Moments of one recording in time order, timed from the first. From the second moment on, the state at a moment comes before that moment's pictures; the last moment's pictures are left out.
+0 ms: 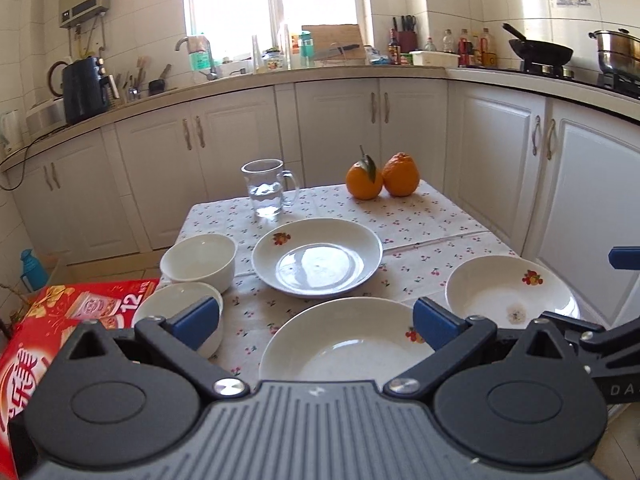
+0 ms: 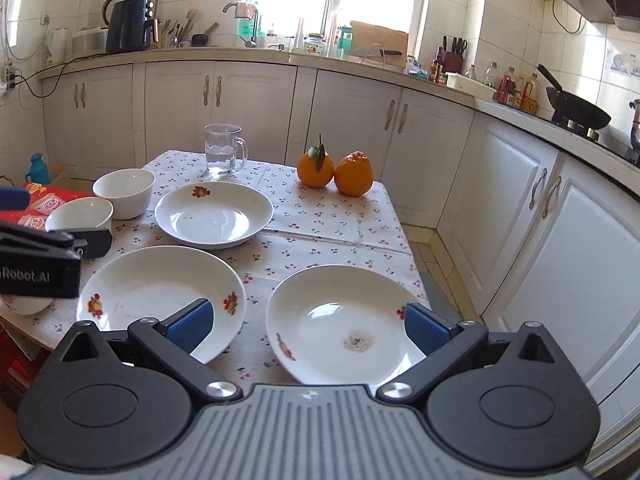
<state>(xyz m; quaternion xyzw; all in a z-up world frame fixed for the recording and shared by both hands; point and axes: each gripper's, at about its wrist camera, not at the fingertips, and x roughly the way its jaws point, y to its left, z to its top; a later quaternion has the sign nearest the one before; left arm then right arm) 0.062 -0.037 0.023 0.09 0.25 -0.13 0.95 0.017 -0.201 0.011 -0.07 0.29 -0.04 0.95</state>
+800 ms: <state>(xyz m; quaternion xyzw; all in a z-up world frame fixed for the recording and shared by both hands) 0.190 -0.191 -0.053 0.19 0.40 -0.37 0.82 0.043 -0.315 -0.098 -0.05 0.37 0.07 0.92</state>
